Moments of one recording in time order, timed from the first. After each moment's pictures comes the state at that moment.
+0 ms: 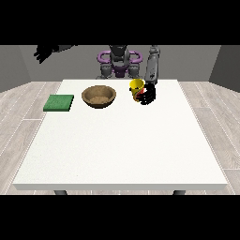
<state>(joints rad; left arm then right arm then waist) -0.52 0.12 0.16 -0.67 -0.11 0.32 -0.60 -0.19 -0.34 -0.36 -1.57 -0.42 0.28 0.07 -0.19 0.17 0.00</state>
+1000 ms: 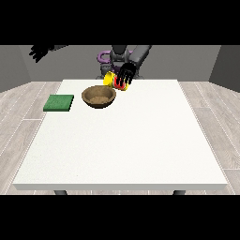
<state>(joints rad) -0.85 0.04 -0.39 -0.49 -0.92 0.58 0.22 -0.19 -0.40 -0.40 -1.24 -0.41 0.37 0.04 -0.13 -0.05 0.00</state>
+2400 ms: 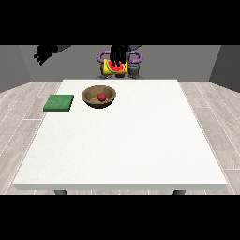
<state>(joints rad) -0.95 0.08 -0.63 -0.76 -1.17 0.17 0.56 -0.25 -0.35 -0.36 -1.12 -0.35 0.31 0.00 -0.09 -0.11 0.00</state>
